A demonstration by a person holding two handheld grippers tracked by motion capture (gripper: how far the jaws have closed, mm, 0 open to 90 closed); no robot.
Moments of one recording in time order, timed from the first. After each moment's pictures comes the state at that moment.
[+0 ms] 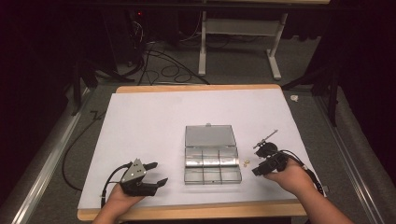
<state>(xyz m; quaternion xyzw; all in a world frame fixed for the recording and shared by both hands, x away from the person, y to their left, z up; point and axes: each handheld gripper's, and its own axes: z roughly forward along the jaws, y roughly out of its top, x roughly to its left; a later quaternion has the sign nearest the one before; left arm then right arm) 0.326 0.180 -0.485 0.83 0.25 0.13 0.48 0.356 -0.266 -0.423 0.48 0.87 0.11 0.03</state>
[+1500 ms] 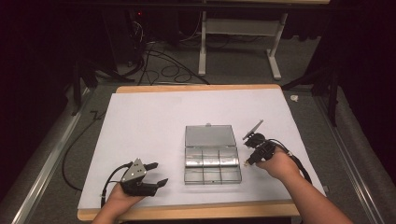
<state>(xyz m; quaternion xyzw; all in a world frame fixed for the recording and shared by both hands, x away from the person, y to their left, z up) 0.326 0.180 -0.485 0.84 0.24 0.12 0.48 0.399 -0.247 -0.432 0.47 0.88 0.08 0.01</state>
